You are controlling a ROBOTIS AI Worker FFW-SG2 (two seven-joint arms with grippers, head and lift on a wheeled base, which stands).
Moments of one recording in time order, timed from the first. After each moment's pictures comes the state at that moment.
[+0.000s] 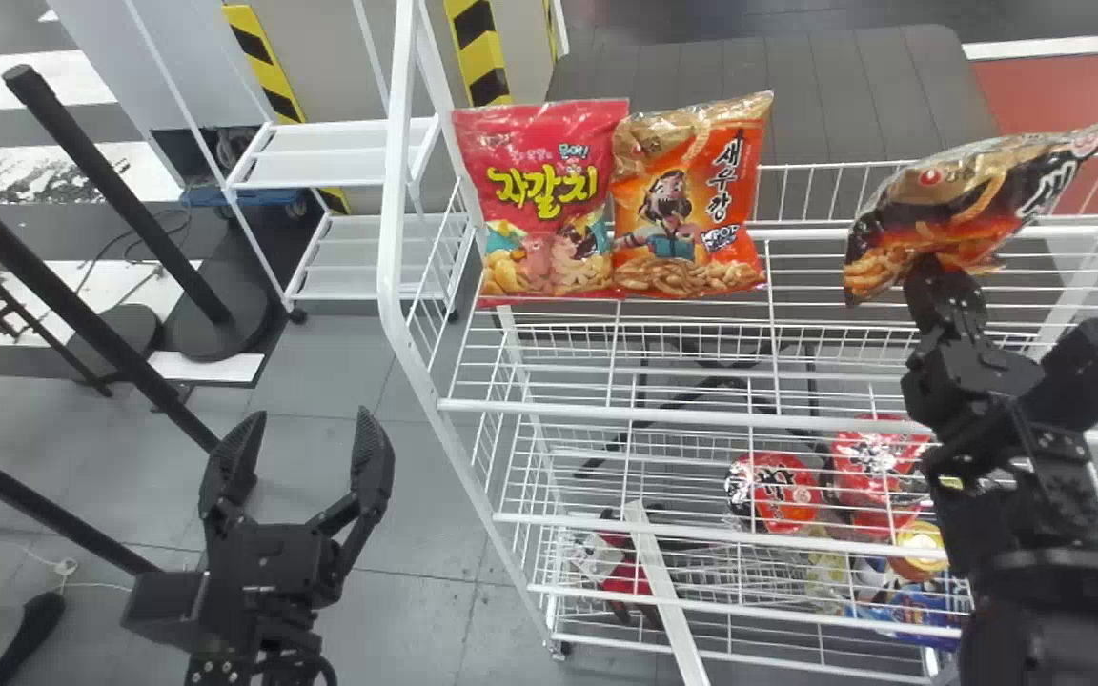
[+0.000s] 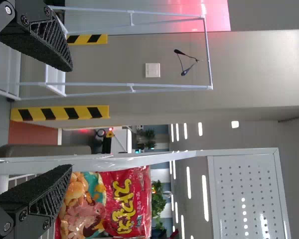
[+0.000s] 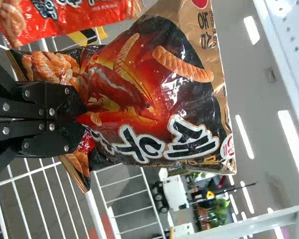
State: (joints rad) left arm 0.58 0.20 0.10 -1.67 0.17 -0.56 0.07; right arm 0.01 0.00 0.15 -1.32 -0.38 -0.27 -0.04
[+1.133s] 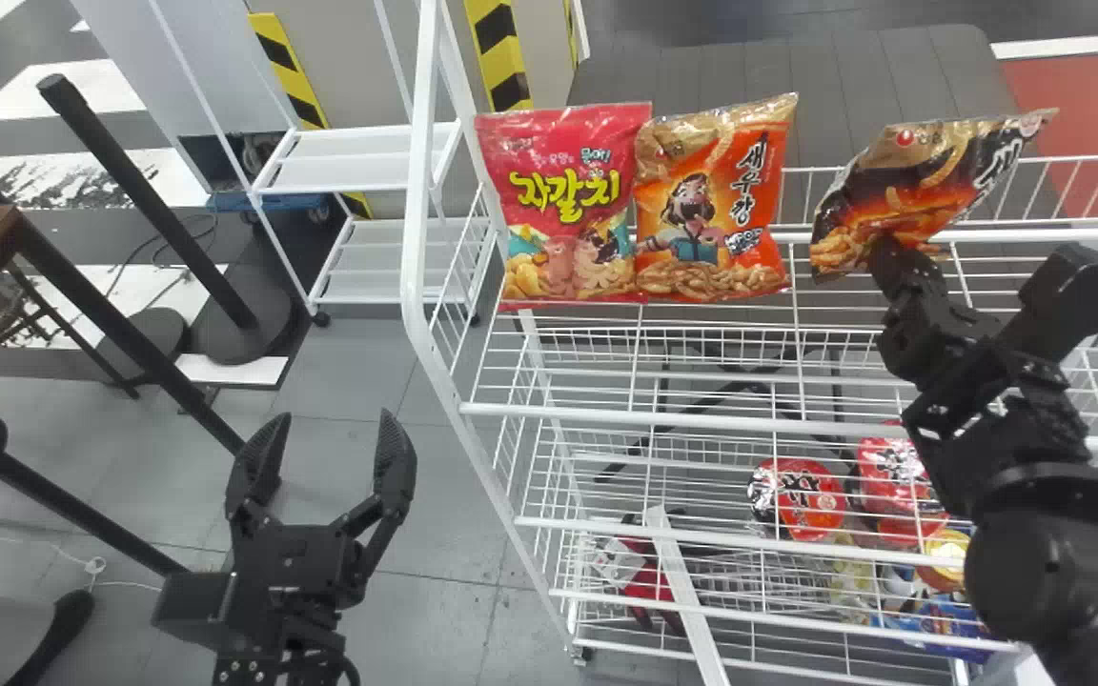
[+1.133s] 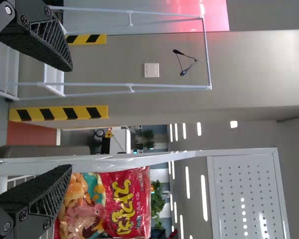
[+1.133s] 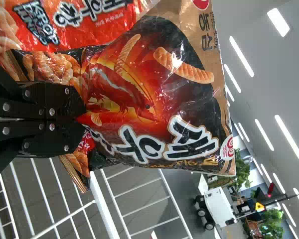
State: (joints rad) left arm 0.58 0.20 0.10 -1.66 0.17 -0.57 0.07; right arm -0.13 0.00 0.18 -1.25 -0.50 -0.09 -0.03
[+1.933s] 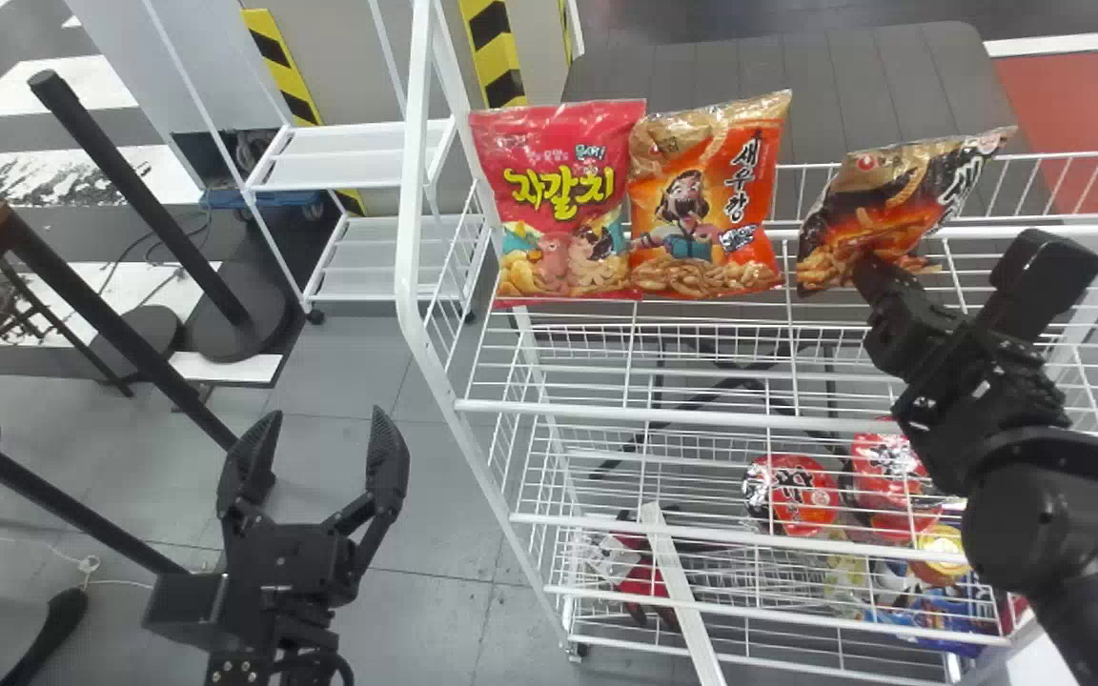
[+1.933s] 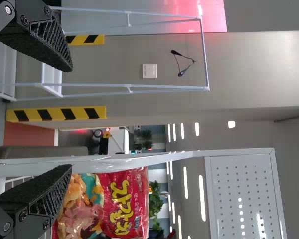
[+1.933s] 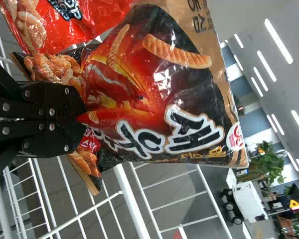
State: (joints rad) left arm 0.57 0.20 0.10 -1.65 0.17 -0.59 0.07; right arm -0.20 0.00 0.16 -1.19 -0.52 0.08 -0.06
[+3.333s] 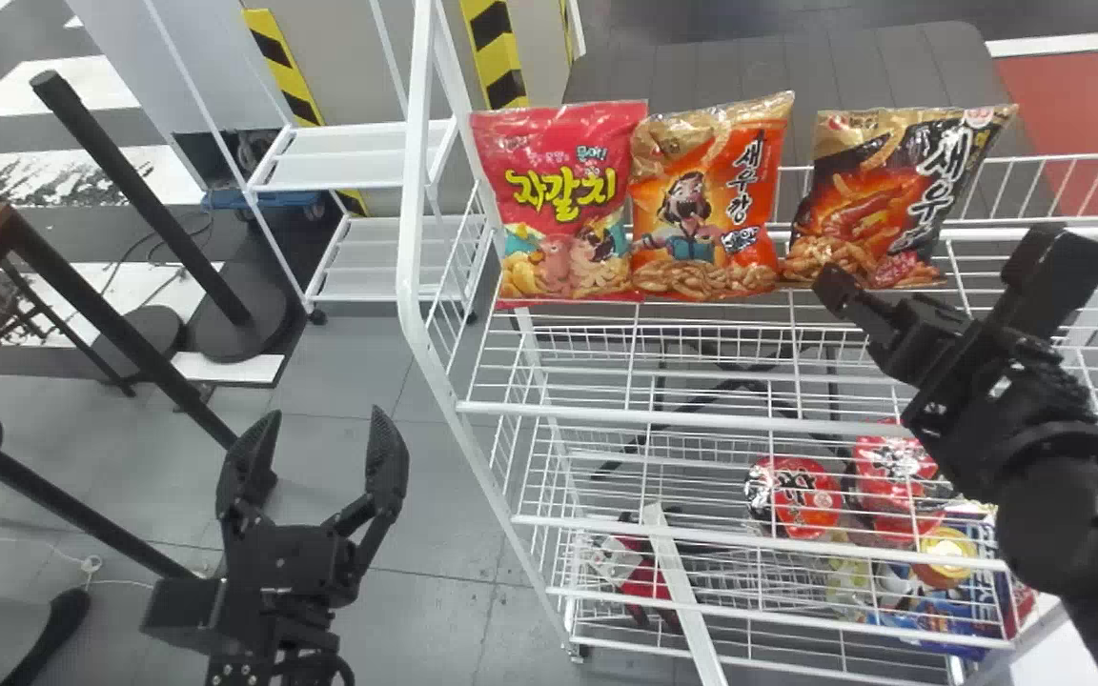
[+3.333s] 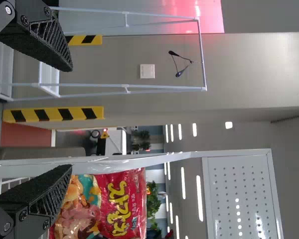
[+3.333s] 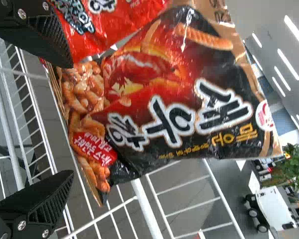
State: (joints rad) left arm 0.57 0.20 0.10 -1.65 0.17 -0.61 0.07; right arm -0.12 0.00 0.12 -1.38 -0.53 0.27 -0.06
